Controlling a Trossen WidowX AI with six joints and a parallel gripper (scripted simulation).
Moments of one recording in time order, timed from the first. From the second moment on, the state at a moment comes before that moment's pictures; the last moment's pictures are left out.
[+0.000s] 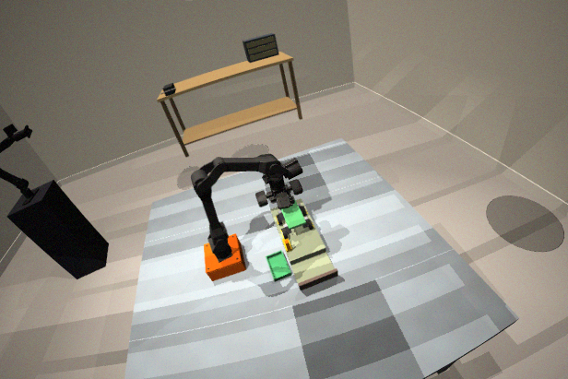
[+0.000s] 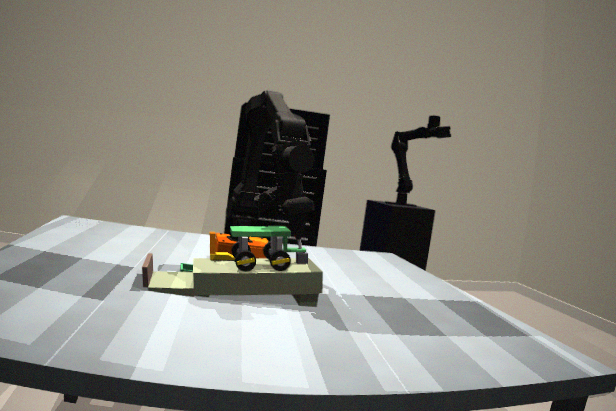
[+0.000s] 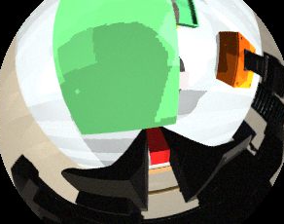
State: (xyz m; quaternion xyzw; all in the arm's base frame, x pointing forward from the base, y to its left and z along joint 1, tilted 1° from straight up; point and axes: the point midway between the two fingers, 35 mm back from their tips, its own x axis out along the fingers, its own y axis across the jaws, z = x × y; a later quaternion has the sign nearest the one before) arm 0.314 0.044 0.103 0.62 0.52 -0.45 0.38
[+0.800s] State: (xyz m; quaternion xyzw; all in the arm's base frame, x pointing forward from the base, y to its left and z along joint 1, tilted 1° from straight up) arm 0.314 0.040 0.118 0.62 0.51 -0.46 0.38
